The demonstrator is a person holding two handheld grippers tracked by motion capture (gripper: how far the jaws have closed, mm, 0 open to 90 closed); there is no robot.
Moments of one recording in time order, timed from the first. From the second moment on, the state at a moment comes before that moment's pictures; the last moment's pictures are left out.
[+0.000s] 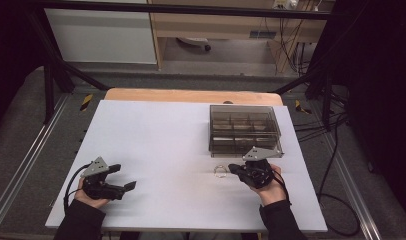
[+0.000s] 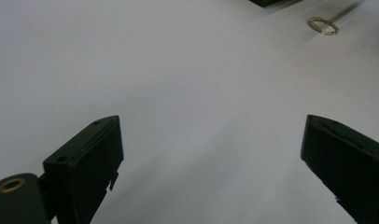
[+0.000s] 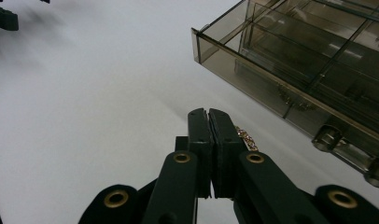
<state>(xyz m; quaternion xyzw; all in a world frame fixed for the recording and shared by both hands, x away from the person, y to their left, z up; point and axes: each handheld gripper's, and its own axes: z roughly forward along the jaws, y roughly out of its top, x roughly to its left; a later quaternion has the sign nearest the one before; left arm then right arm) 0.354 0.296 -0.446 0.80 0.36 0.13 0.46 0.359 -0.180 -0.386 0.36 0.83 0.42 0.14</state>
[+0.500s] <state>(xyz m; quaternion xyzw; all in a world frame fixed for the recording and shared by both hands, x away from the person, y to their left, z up) 0.354 0.296 -0.446 0.80 0.37 0.13 0.46 0.357 -0.191 -0.367 0.36 0.82 0.42 0.14</state>
